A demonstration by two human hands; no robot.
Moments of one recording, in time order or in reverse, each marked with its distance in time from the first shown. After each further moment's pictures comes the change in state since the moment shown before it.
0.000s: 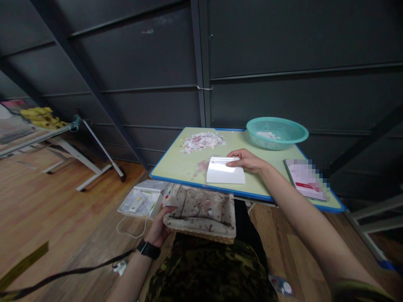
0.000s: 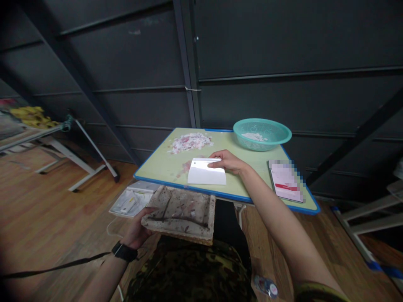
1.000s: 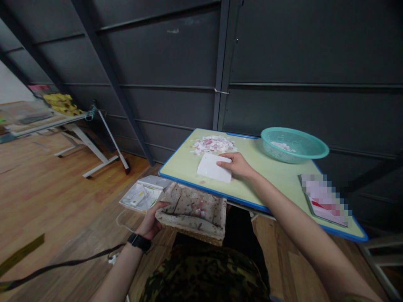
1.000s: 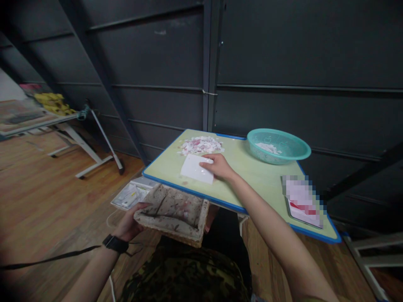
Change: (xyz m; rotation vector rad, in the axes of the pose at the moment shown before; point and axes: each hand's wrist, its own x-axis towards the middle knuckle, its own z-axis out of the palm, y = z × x) left_hand 0.012 0.021 -0.029 -0.046 0.036 -0.009; right_hand 0.047 -0.002 0.045 -0.314 0.198 -0.243
